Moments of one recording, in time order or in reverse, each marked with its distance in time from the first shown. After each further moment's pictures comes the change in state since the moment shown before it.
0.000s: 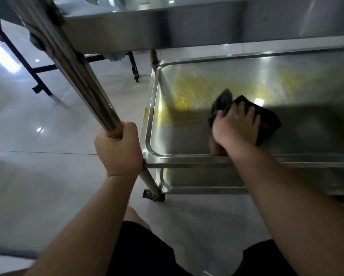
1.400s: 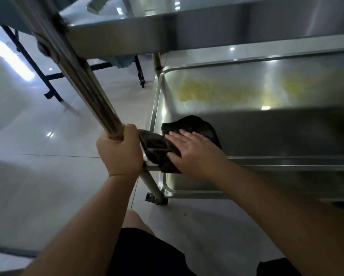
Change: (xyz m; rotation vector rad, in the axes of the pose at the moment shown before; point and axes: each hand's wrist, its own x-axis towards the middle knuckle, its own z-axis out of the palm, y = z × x) left_hand -0.004 0.000 0.000 -0.017 0.010 0.026; right_hand -0.079 -0.027 0.014 -0.088 -0.316 -0.875
